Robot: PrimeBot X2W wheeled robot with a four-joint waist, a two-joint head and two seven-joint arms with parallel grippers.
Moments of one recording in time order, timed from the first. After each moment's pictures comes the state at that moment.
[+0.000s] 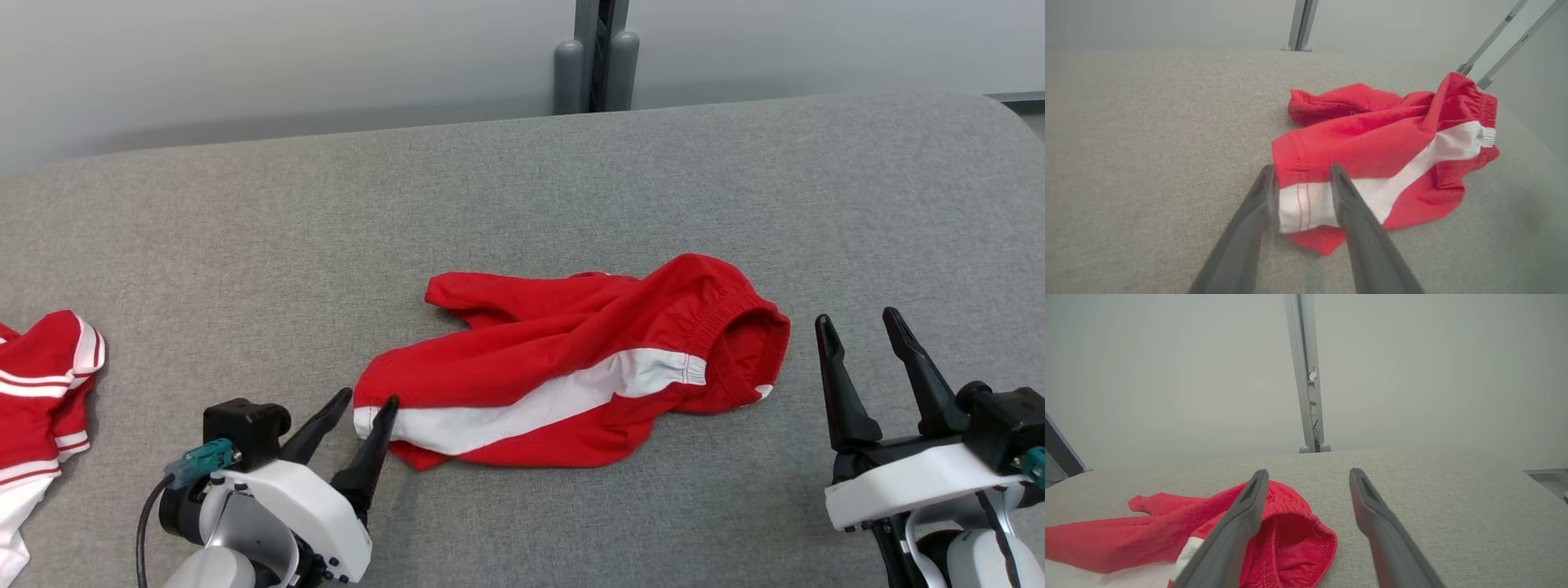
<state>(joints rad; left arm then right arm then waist) -0.17 0.37 -0.49 0.09 -0.70 0.08 0.08 -0.09 -0.05 0.01 0.02 0.21 0.13 -0.09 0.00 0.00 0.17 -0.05</state>
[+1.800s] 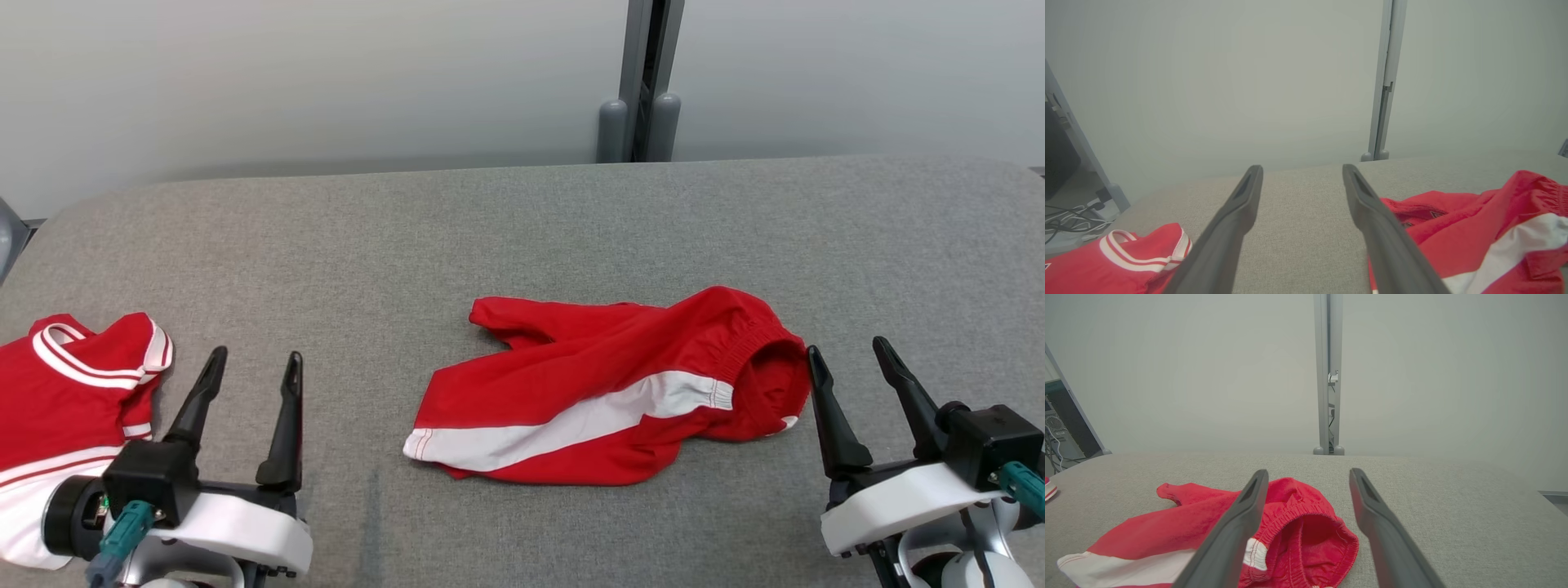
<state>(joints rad) -0.05 0.44 -0.38 -0.11 -0.49 0.32 -0.15 -0.05 -0.05 0.02 0.02 0.15 0.13 -0.04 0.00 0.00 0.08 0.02</state>
